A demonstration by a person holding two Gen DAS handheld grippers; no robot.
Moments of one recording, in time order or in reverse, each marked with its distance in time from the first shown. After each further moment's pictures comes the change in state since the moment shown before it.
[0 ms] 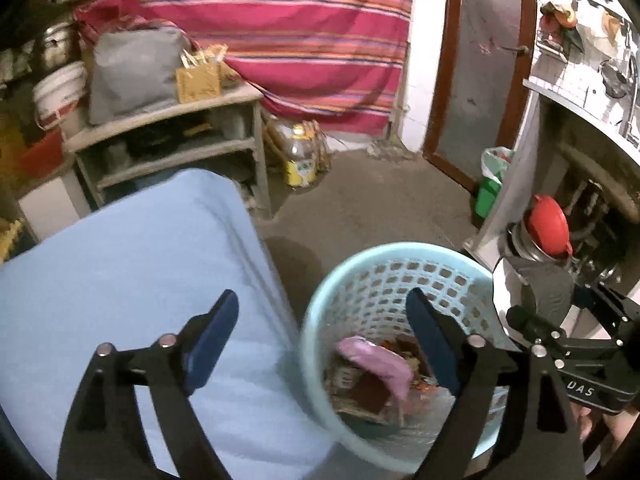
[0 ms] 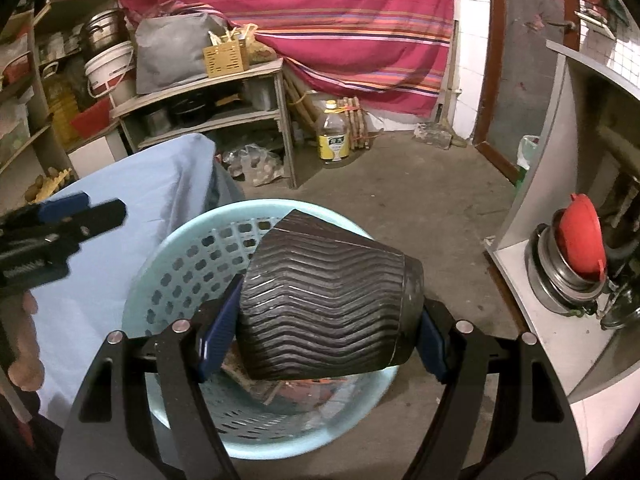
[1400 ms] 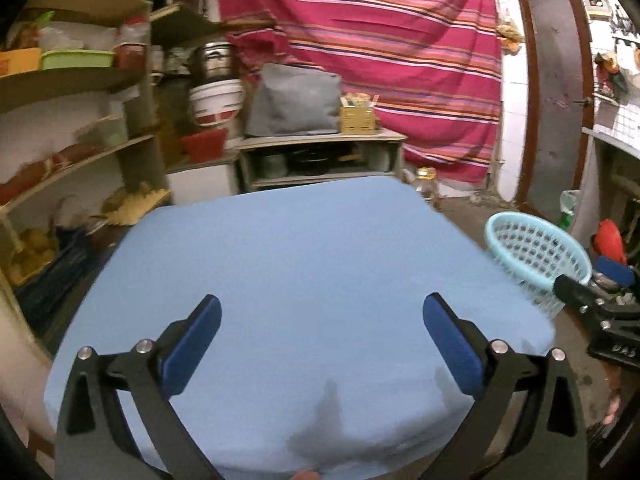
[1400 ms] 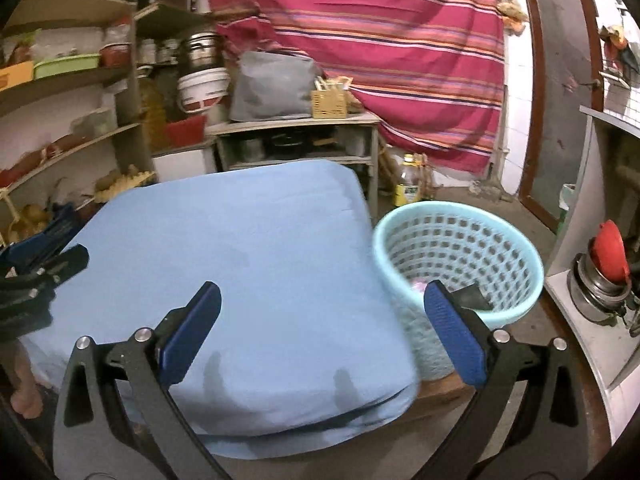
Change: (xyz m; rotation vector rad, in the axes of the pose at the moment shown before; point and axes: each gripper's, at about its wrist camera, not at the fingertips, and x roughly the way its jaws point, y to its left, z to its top) left arm -0.245 0.155 -0.207 -0.136 -0.200 0.361; right arm -0.131 0.223 -0.127 -0.096 -0.244 0.142
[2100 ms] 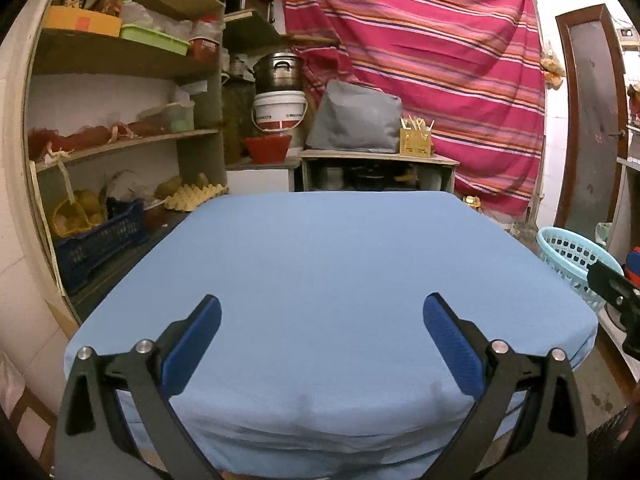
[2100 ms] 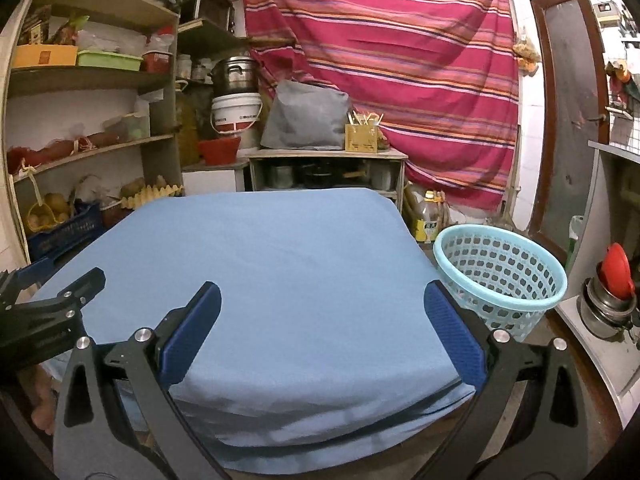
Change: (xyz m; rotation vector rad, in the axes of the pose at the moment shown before) left arm -0.028 0.070 -0.066 -0.117 -0.098 0.120; right arm -0.017 0.072 -0.028 -0.061 -0.139 0.014
